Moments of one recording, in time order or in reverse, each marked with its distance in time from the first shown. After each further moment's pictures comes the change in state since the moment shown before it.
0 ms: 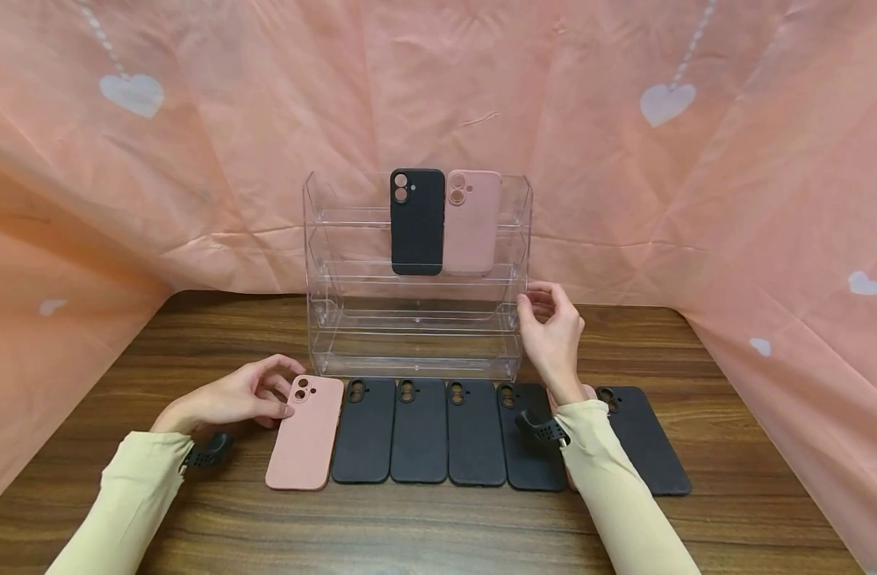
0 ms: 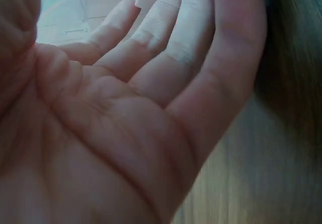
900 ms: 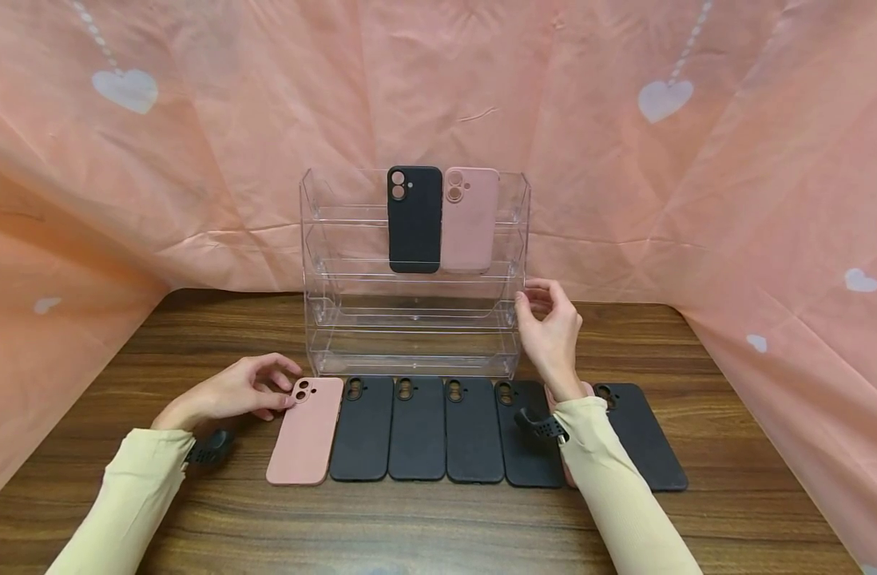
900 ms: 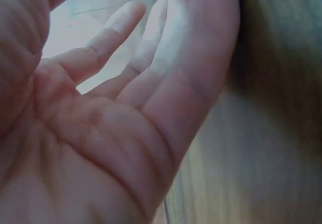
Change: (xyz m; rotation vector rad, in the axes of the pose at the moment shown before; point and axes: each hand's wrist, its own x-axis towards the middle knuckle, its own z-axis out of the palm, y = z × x) left_hand 0.007 -0.001 -0.002 0.064 0.107 -0.008; right_hand 0.003 0.004 0.001 -0.015 -0.017 0.028
